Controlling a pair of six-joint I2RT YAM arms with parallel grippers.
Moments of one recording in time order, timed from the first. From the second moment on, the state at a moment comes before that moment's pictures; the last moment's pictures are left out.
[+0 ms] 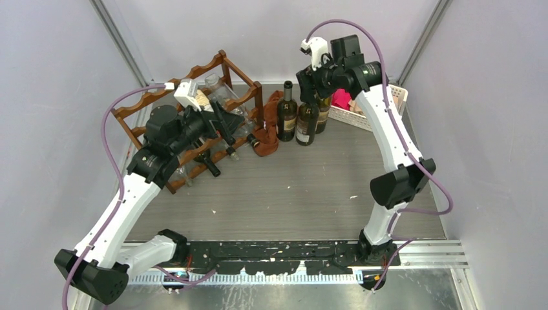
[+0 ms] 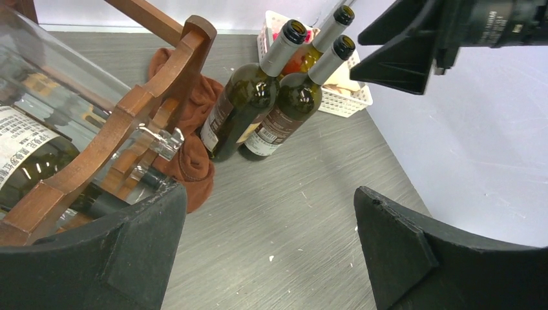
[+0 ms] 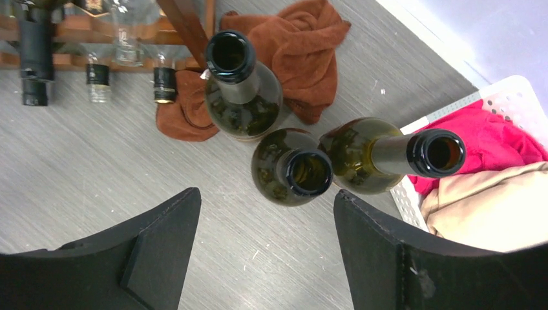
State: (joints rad) left arm -0.40 1.01 1.10 -0.21 0.22 -0.47; right arm 0.33 1.78 2.10 -0.99 -0.27 -0.28
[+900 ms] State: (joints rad) left arm -0.42 1.18 1.05 0.07 0.54 -0.31; right arm 0.25 1.91 2.12 -1.05 -0.29 -0.26
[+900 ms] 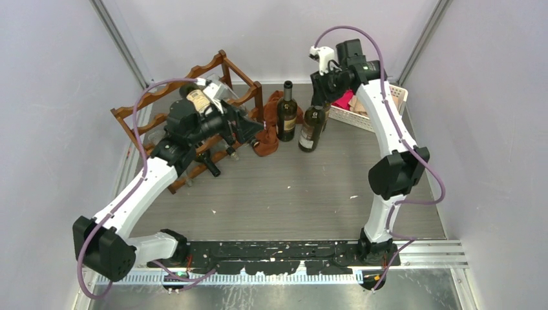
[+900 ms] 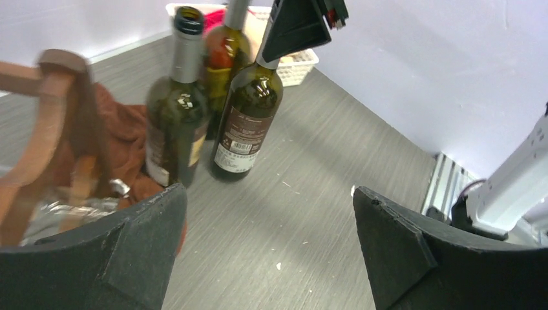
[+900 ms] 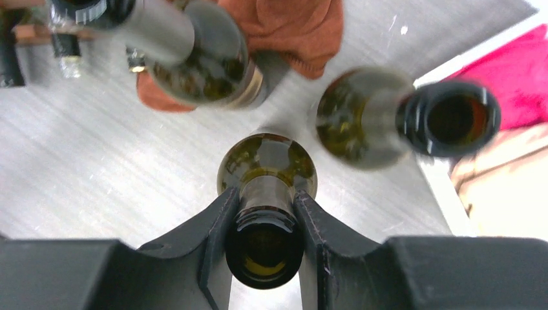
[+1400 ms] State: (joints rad) left arm -0.69 1.33 0.92 0.27 0.58 0.05; right arm 0.14 1.33 1.50 -0.85 -0.72 -0.02
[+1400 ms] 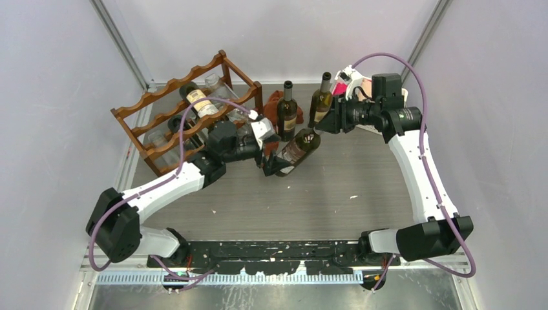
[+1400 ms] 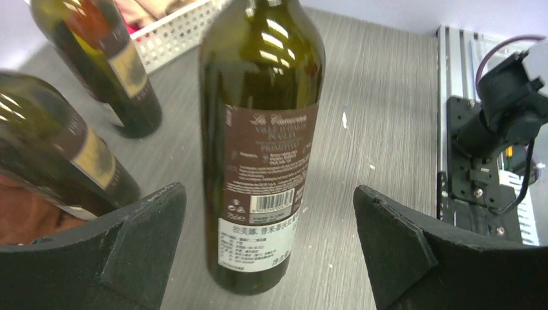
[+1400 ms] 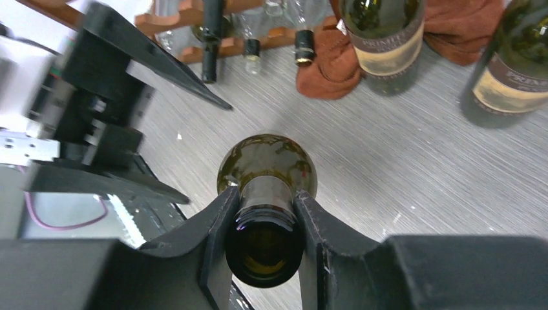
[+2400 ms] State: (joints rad) left arm -0.69 1.40 0.89 0.14 0.56 0.24; right arm 0.10 1.32 1.36 -0.69 -0.97 0.06
